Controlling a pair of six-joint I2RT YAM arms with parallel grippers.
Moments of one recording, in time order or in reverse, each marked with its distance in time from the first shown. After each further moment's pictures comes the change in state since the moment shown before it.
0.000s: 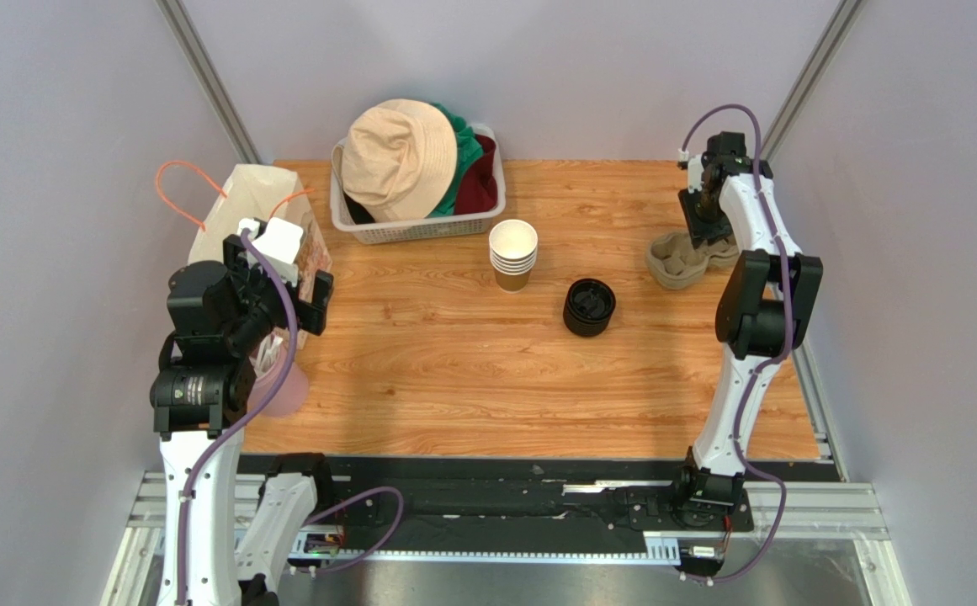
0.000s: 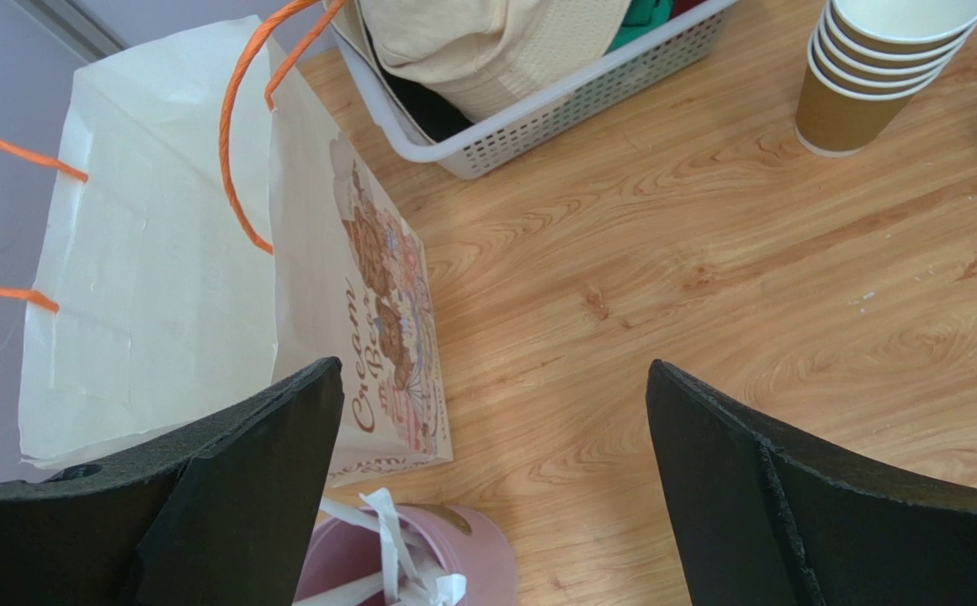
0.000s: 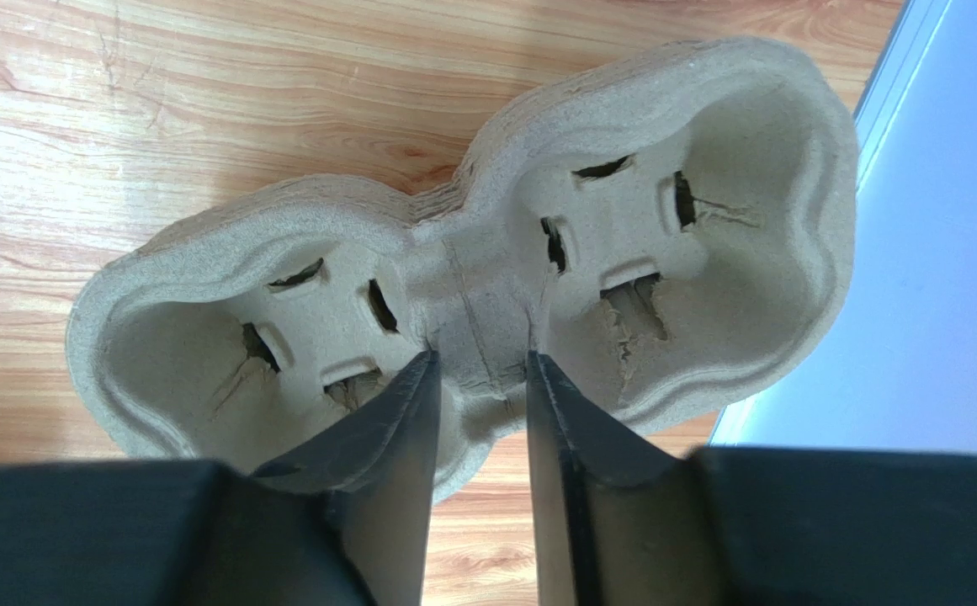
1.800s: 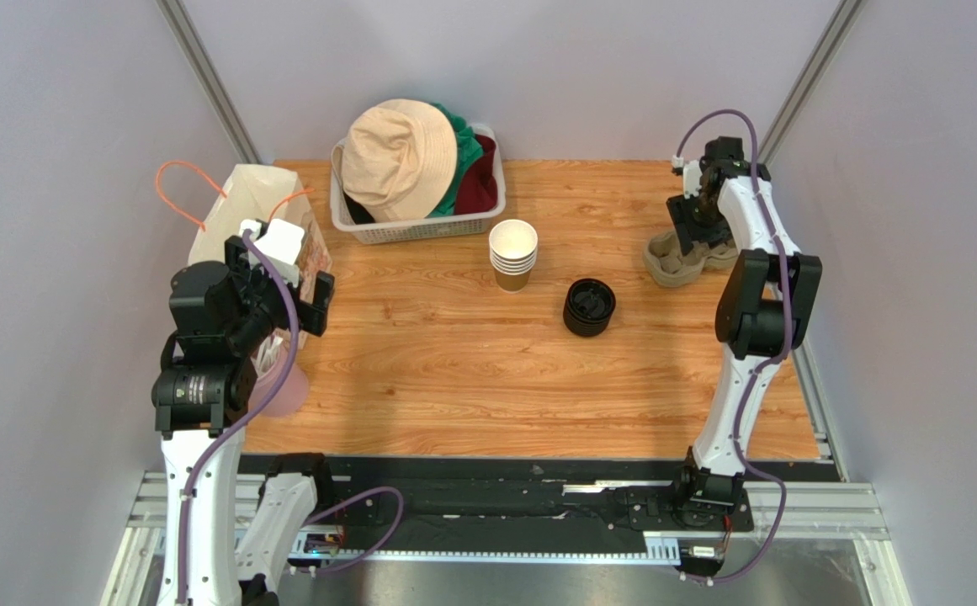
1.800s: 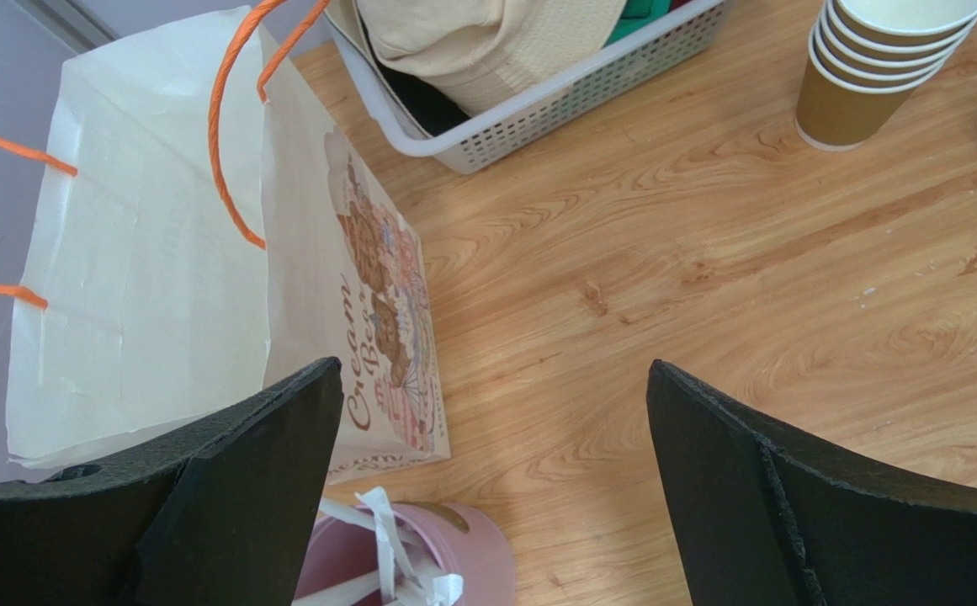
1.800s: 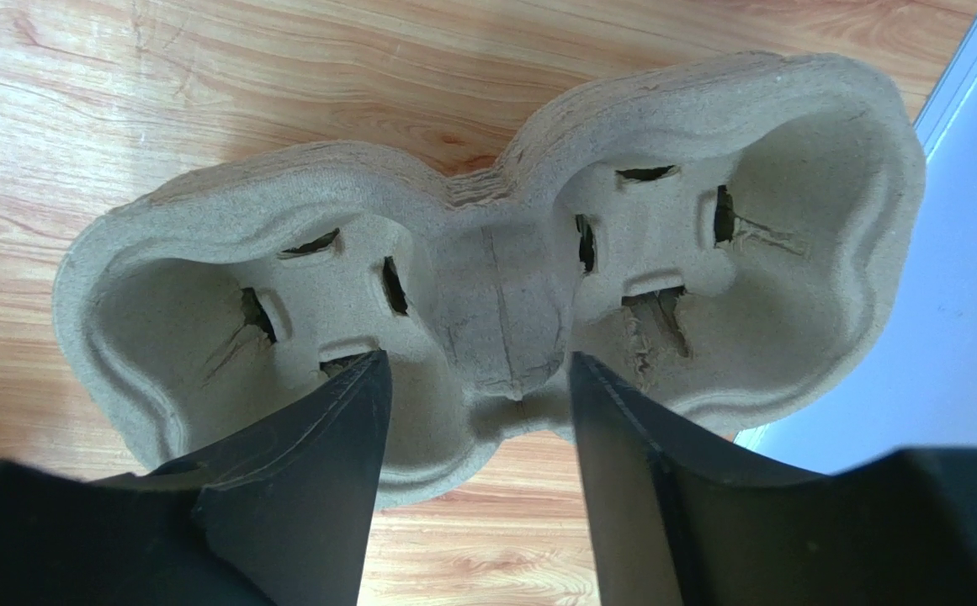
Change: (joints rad) left arm 0.000 -0.001 -0.012 0.002 0.000 0.000; right arm 0.000 -0.003 -0.029 -0.002 -0.040 -0.042
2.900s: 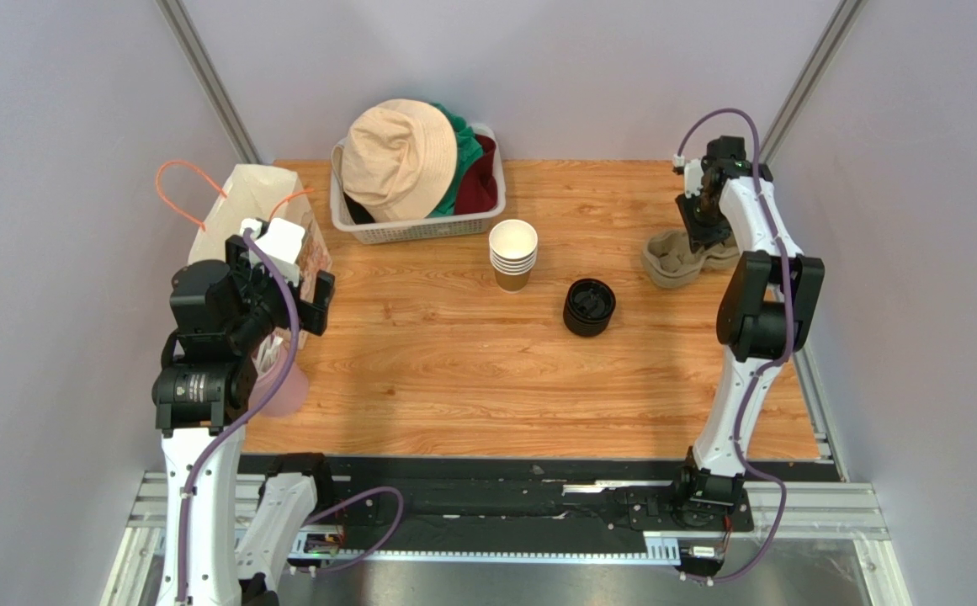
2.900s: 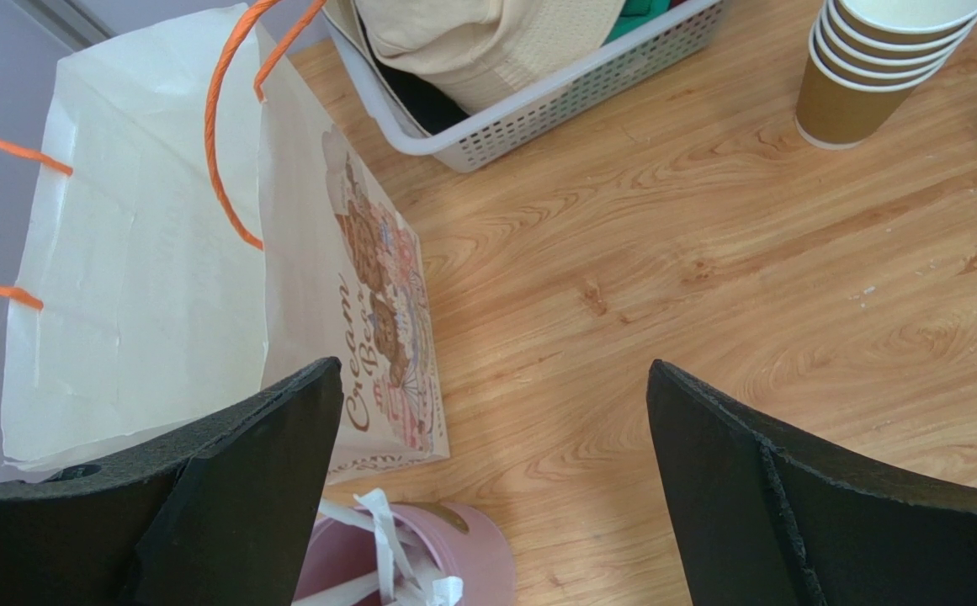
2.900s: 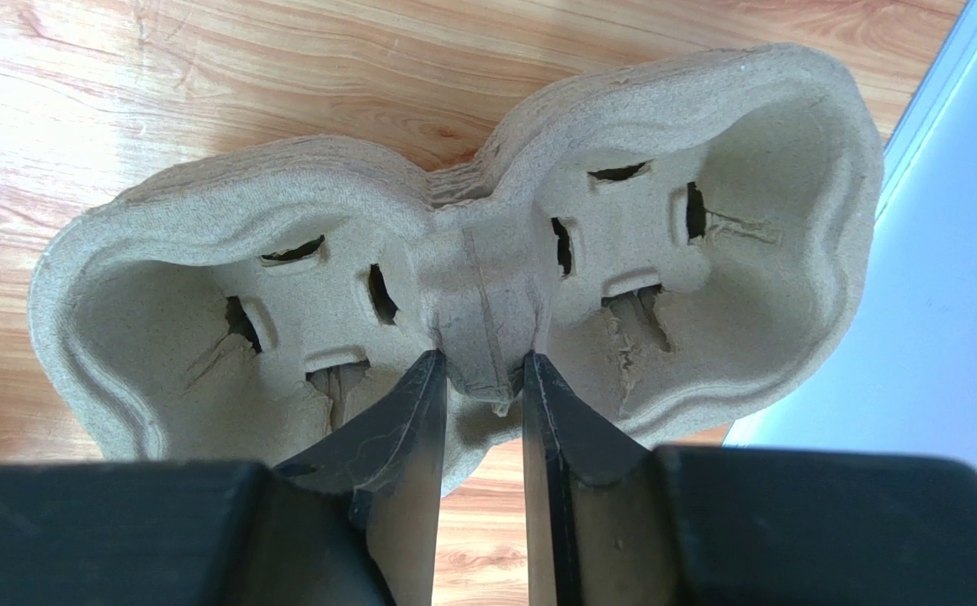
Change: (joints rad) left arm 0.000 0.006 0.000 0.001 0.001 0.000; right arm 0.000 -0.015 -0.016 0.009 -0.002 -0.009
